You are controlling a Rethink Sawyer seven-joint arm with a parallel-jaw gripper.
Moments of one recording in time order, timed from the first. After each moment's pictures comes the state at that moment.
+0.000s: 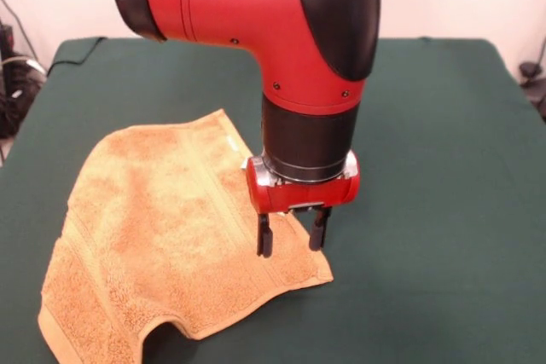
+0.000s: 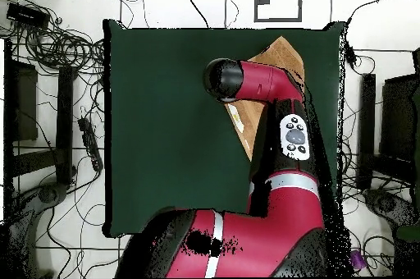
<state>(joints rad) -0.17 -0.25 0.00 1.05 -0.06 0.67 1.40</state>
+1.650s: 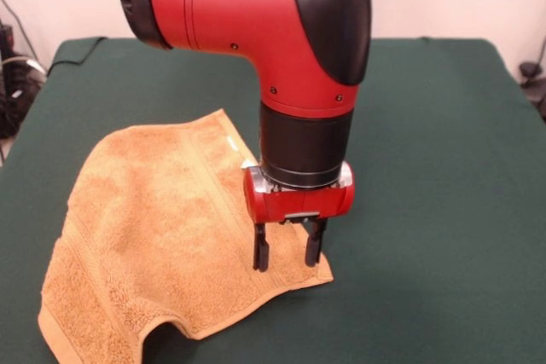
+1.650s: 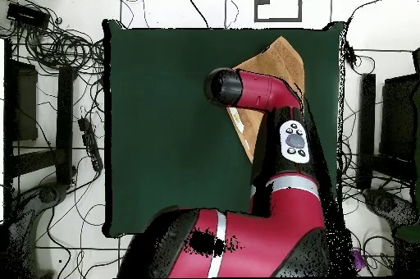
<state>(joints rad) -0.18 -0.25 0.00 1.12 -0.05 0.49 1.40</state>
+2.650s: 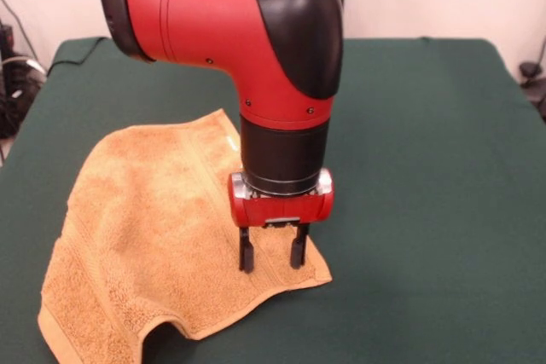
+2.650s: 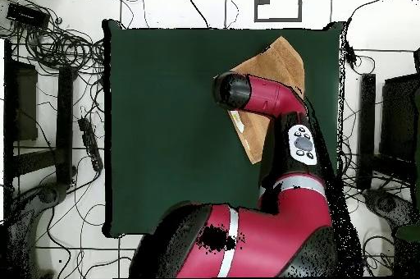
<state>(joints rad) -0.21 -0.22 0.00 1.14 -0.01 0.47 1.40</state>
